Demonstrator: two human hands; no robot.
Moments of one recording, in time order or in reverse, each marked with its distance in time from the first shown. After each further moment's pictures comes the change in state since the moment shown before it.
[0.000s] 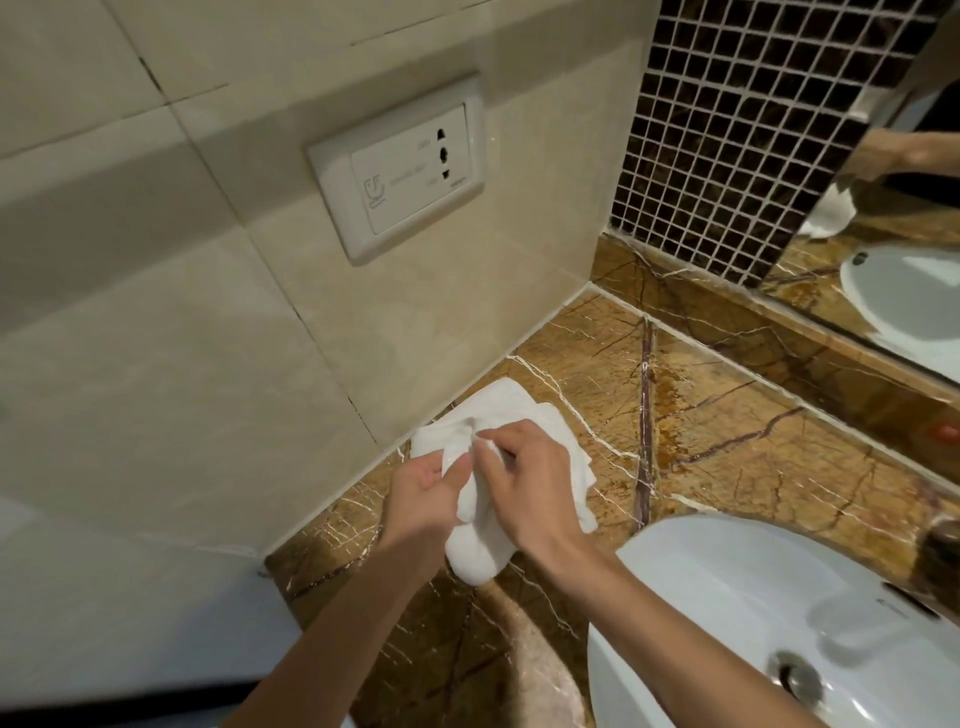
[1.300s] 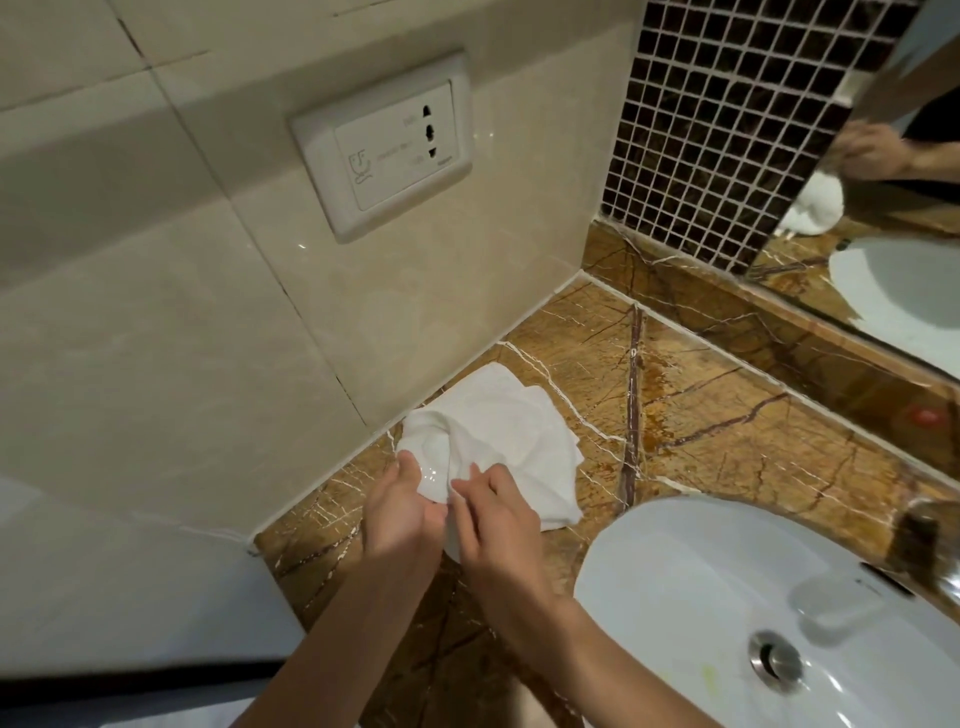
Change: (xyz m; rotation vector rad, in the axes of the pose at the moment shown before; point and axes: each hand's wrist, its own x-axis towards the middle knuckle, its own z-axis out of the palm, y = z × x) left_hand -0.017 -0.017 0.006 -0.592 0.136 -0.238; right_hand -0.067 0.015 0.020 -0.036 -0.158 -0.059
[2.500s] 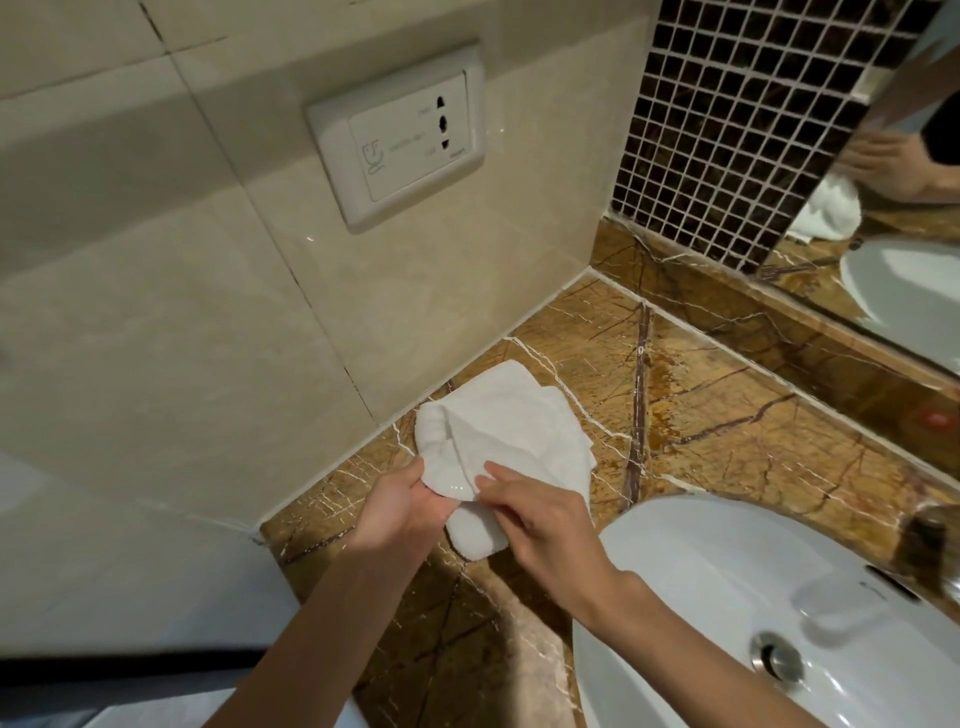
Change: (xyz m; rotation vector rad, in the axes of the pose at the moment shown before) left_hand -0.001 0.015 -0.004 -0.061 -0.135 -0.206; right_hand 0.005 0.041 -0.034 -0.003 0.067 -0.442
